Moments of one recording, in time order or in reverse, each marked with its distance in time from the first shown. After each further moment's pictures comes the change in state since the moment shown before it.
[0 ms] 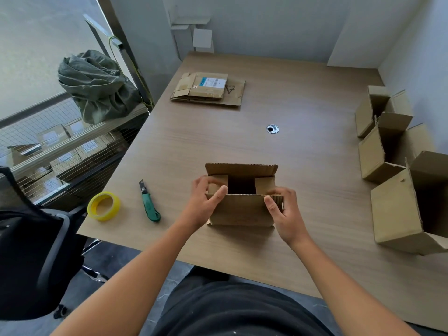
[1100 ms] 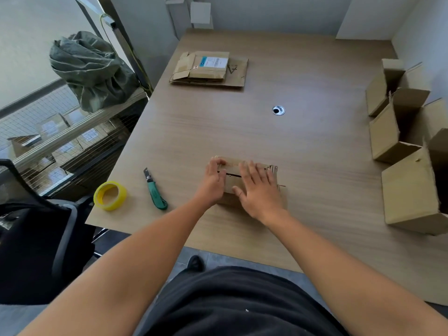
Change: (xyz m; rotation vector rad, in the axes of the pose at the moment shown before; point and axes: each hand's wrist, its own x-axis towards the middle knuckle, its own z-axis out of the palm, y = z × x) left_hand 0.055 -0.045 0.021 0.096 0.028 0.047; right_hand 0.036 -0.011 0.078 -0.959 -0.278 -0.090
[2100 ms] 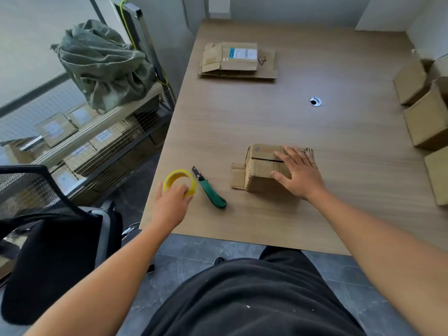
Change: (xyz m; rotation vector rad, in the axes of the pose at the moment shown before) left_hand -0.045 -0.170 -0.265 0.817 -0.060 -0.023; right_hand 0.056 -0.089 0.015 -0.007 0.043 0.123
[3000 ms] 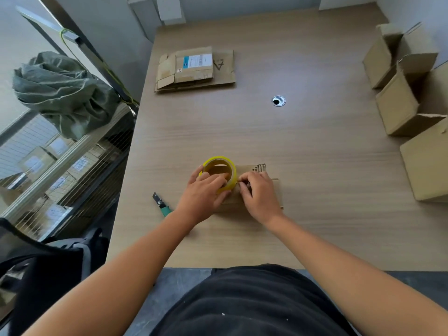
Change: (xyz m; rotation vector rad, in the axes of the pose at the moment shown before) left_hand 0.074 0.216 -0.008 0.065 0.184 0.616; right_hand -0.004 0.019 -0.001 0.667 0.424 -0.028
